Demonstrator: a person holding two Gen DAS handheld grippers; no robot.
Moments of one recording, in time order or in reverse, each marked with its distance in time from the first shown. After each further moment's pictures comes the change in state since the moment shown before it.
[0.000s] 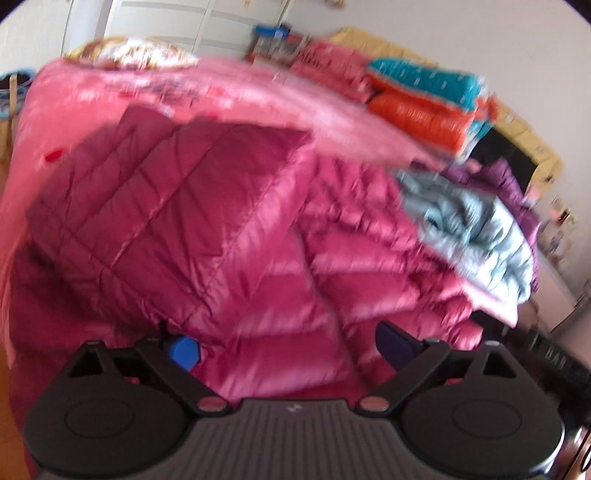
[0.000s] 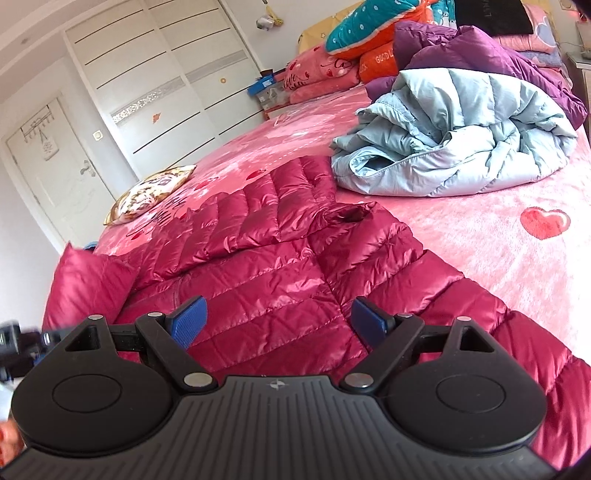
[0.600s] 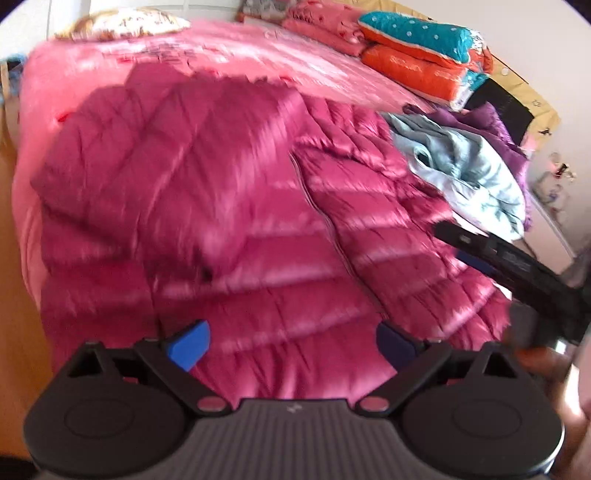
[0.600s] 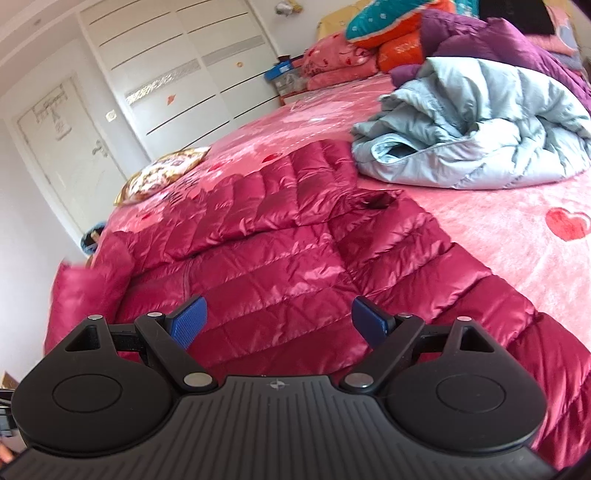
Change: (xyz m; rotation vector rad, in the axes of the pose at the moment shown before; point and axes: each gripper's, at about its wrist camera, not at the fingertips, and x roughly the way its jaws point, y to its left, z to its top) left arm -0.043 0.002 -0.036 0.041 0.149 -0.015; right arm 0.012 0.011 -0.004 -0.063 0.055 0.042
